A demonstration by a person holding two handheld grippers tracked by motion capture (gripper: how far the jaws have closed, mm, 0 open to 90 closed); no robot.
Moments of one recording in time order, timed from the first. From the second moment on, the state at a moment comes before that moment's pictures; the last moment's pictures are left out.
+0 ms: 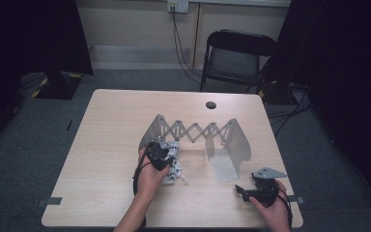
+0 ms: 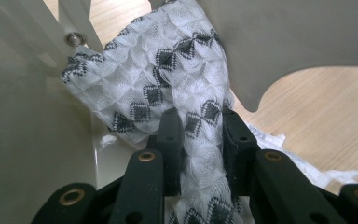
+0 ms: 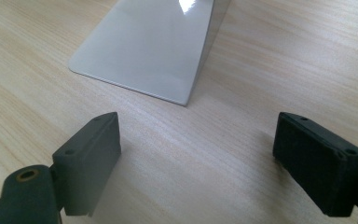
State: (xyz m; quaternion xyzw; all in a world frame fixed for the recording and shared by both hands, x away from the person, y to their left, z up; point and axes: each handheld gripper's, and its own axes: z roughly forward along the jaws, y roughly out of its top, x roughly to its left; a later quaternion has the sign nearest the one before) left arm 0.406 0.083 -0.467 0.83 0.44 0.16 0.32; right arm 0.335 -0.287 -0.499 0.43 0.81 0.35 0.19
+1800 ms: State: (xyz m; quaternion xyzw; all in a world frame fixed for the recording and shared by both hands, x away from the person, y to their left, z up) left arm 0.399 0.085 -0.463 0.83 0.44 0.16 0.31; right arm 0.335 -0.285 -0.499 0.43 0.81 0.35 0.19
